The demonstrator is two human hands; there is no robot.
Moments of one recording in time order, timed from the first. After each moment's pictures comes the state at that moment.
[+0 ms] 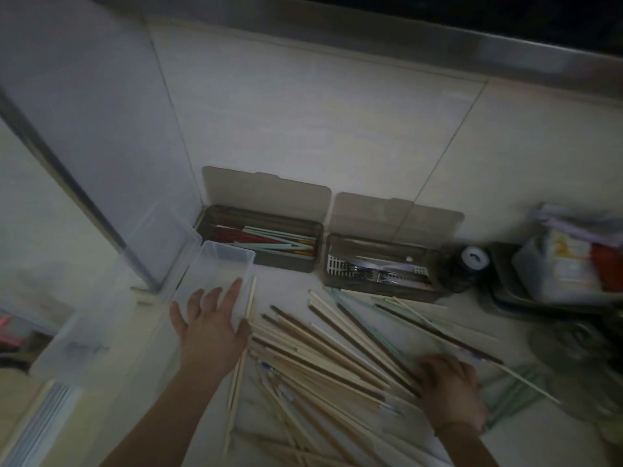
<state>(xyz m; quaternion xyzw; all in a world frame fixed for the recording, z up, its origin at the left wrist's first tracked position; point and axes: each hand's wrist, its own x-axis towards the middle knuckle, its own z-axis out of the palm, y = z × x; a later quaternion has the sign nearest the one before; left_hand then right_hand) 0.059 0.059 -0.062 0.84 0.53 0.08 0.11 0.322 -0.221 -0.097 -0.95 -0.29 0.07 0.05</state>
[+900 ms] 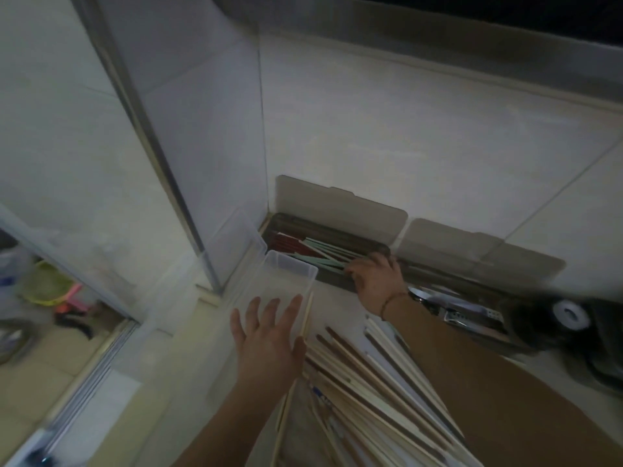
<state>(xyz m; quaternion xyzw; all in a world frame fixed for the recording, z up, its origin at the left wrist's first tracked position) 0.056 0.057 -0.056 0.84 0.52 0.11 0.12 0.305 0.075 -0.058 -0.78 -0.62 0.10 0.04</state>
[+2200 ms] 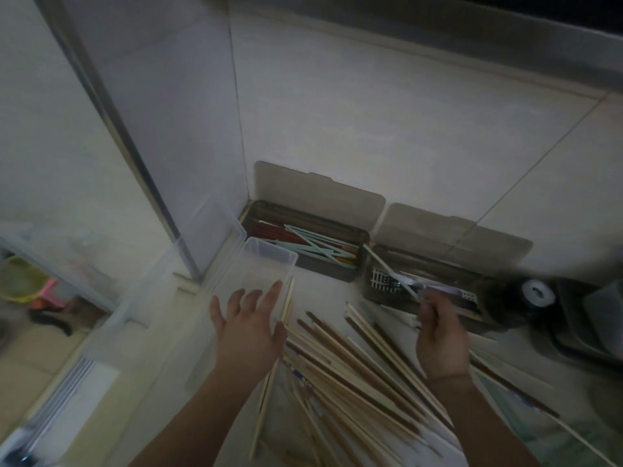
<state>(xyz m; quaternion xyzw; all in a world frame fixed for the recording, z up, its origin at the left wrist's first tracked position) 0.056 0.059 -0.061 0.84 0.52 0.10 0.12 0.315 -0.083 -0.055 -0.82 -0.39 -0.02 0.41</state>
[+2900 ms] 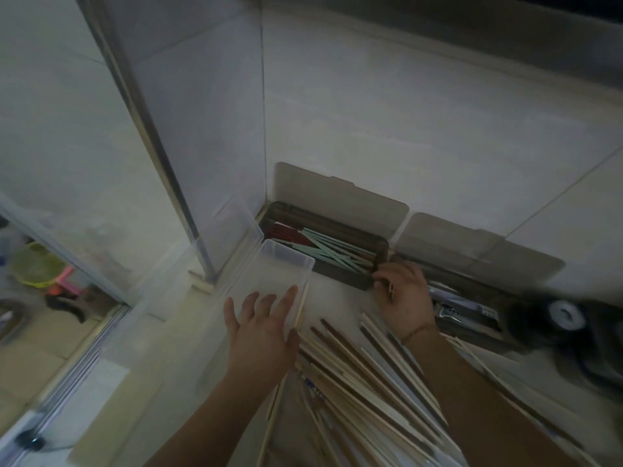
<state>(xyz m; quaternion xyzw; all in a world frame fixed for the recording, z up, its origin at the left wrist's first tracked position) 0.056 0.060 -0.060 0.84 0.53 0.08 0.12 0.312 0.012 -0.049 -0.78 -0.57 0.00 0.27</state>
